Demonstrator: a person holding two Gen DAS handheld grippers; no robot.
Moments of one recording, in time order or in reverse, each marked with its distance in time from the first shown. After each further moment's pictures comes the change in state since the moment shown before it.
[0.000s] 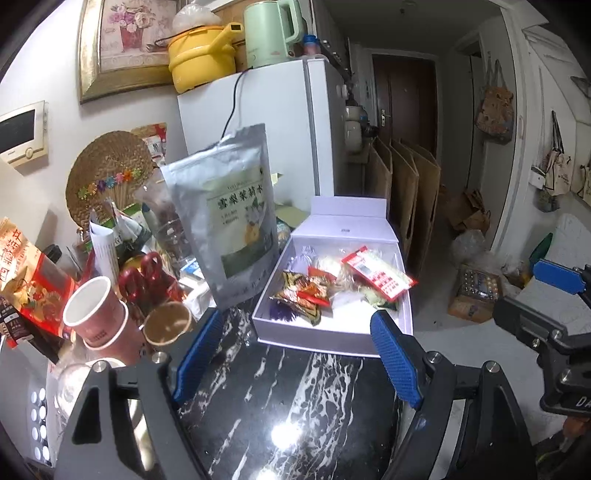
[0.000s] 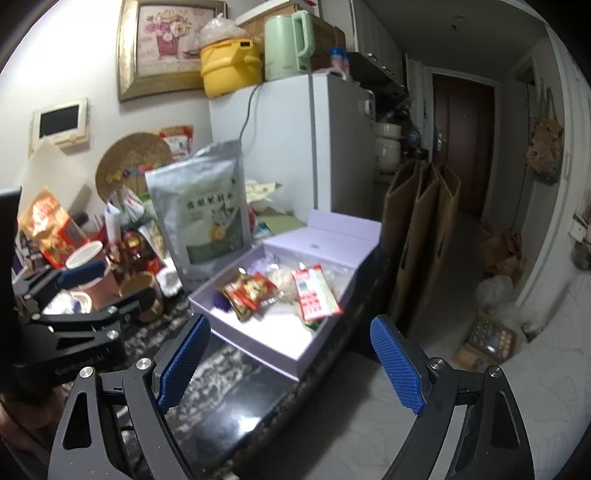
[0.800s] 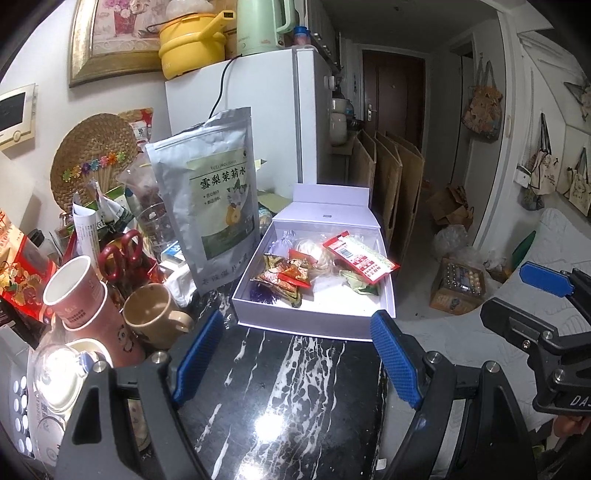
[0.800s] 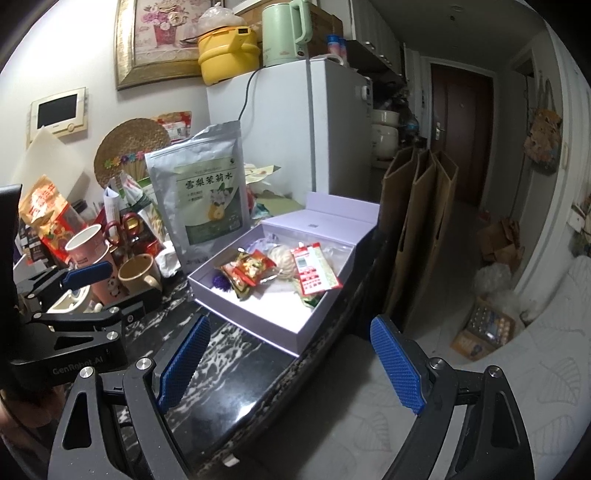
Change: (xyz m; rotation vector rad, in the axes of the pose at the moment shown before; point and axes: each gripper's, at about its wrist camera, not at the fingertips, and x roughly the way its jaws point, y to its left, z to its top) left arm -0.001 0.001 -0.014 -0.016 0.026 -0.077; right arm -0.003 0.002 -0.018 0.015 0.039 0.004
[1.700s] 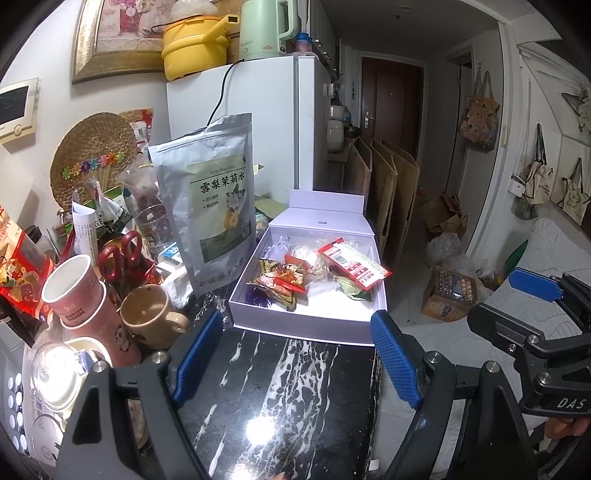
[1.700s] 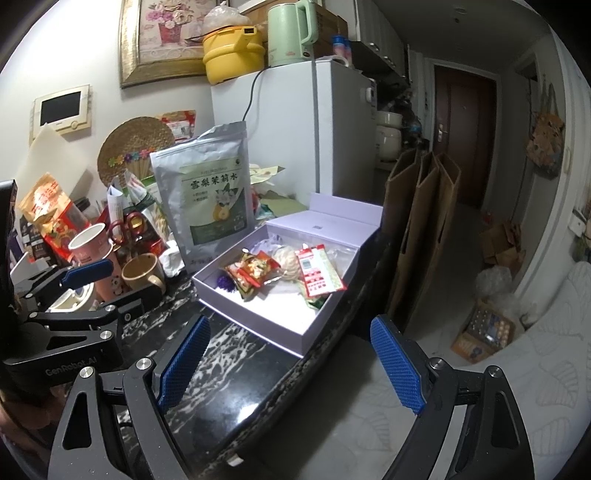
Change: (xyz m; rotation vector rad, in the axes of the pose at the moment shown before) left arm -0.007 0.003 0.001 -0.024 -0.019 -0.032; right arm -0.002 0.004 0.002 -0.012 0.002 0.002
